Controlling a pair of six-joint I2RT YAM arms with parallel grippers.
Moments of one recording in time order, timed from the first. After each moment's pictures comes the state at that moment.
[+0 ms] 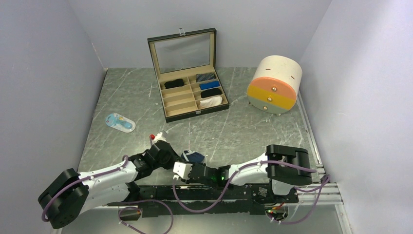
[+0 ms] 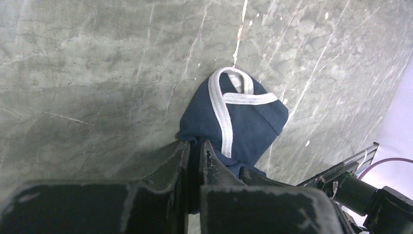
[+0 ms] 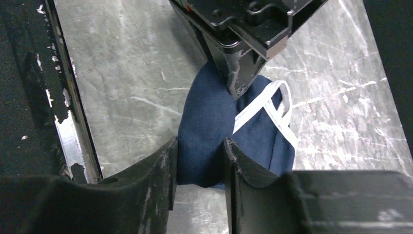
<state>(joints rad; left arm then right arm) -0.81 1.00 0.24 -0.02 -0.07 -1.15 1.46 1.64 0.63 0.39 0.34 -0.26</state>
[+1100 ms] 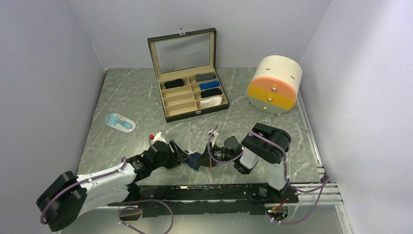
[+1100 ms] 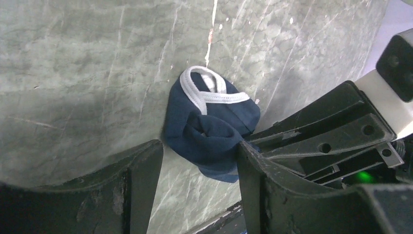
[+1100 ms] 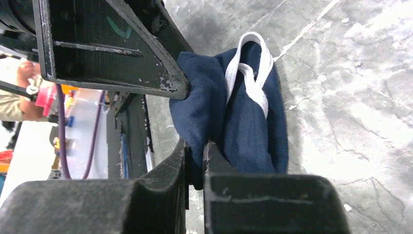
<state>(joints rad) -0.81 0.94 0.21 0.04 -0.05 -1.20 0.88 1.92 0.32 1.32 -0.55 0.69</state>
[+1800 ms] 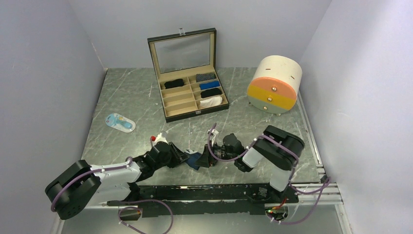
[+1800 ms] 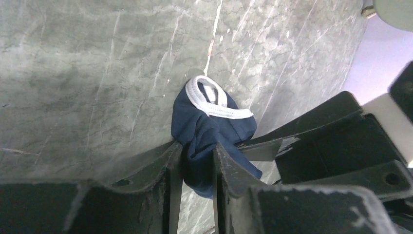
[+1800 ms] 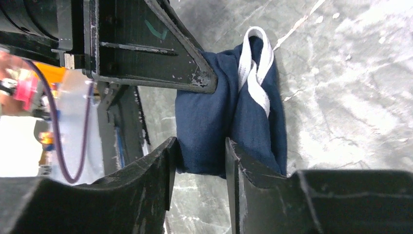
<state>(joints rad) -0.81 1.13 0.16 0.30 -0.04 -1.29 0.86 1.83 0.33 1.17 -0.55 0.68</state>
